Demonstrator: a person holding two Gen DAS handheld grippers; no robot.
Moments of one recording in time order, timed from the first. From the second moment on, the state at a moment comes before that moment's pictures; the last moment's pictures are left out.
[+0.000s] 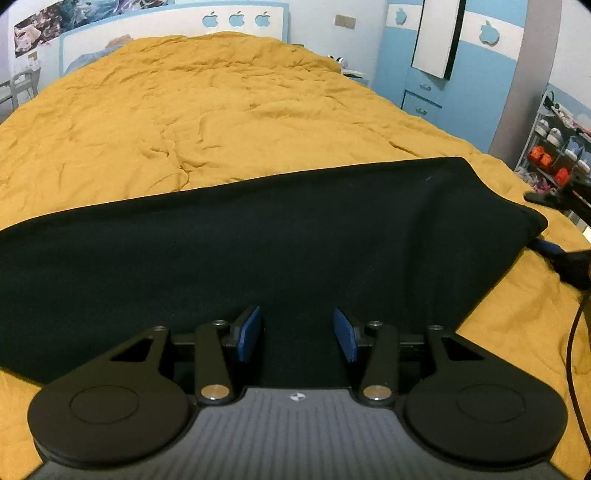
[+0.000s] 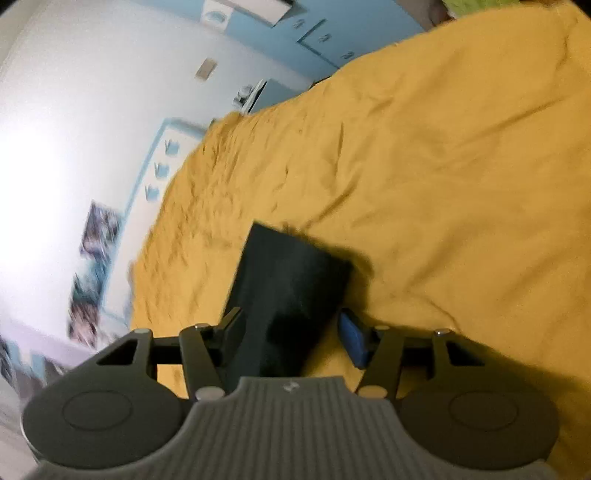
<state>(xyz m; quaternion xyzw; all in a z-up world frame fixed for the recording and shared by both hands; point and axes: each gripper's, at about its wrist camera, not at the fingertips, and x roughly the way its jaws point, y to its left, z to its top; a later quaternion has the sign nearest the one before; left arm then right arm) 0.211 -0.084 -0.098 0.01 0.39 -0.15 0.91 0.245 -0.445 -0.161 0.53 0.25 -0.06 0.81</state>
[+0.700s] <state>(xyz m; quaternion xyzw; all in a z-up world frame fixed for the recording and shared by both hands) 0.205 -0.086 -0.073 -0.06 0.37 -0.15 0.92 0.241 -0.564 -0.130 0.55 0.21 -0.07 0.81</state>
